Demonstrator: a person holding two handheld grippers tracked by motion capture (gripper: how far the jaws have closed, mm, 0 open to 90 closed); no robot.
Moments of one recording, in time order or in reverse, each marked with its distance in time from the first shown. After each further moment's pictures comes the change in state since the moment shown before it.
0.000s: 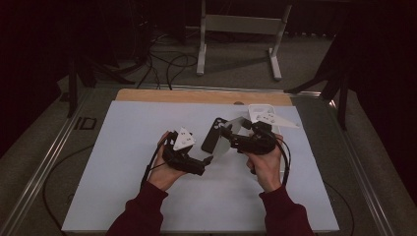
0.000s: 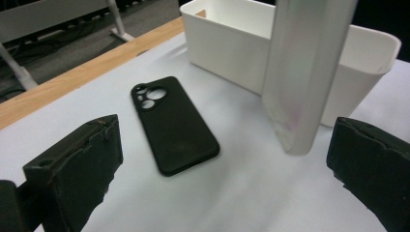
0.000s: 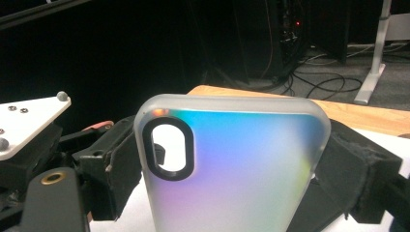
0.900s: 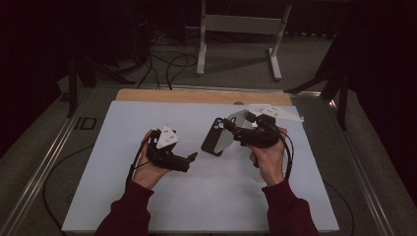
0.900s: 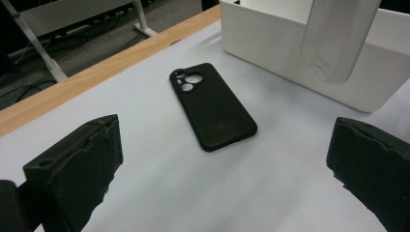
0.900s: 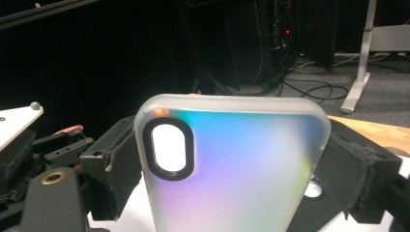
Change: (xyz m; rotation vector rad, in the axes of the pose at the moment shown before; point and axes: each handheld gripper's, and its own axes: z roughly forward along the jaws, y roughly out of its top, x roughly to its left) left arm 0.026 -0.014 -0.023 0.010 0.070 -0.003; right arm -0.008 0.015 0.001 -0.017 -0.033 -0.023
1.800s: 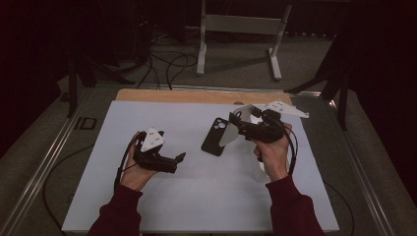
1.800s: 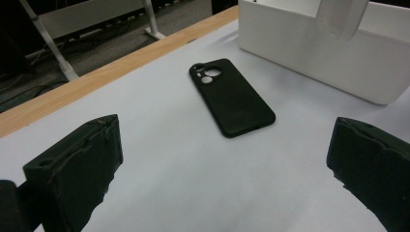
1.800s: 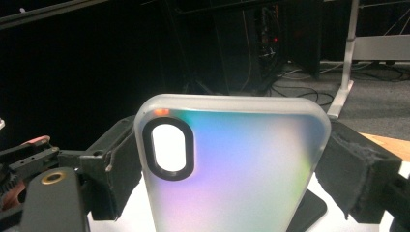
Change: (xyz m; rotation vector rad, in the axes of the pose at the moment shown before) left arm 0.018 -0.021 -0.019 -0.027 0.032 -0.014; right arm -0.013 0.009 -0.001 -0.023 -0.041 -0.009
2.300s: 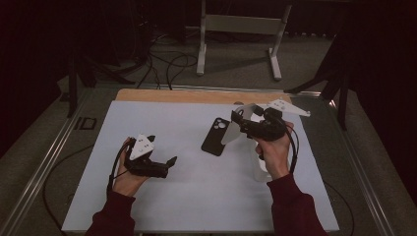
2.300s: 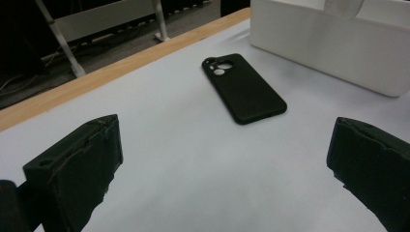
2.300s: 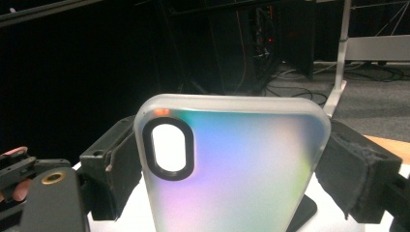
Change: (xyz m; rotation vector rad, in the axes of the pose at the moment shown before) left arm 0.008 -0.027 -0.015 -0.036 0.032 -0.019; right arm -0.008 0.001 0.002 -0.001 -0.019 -0.004
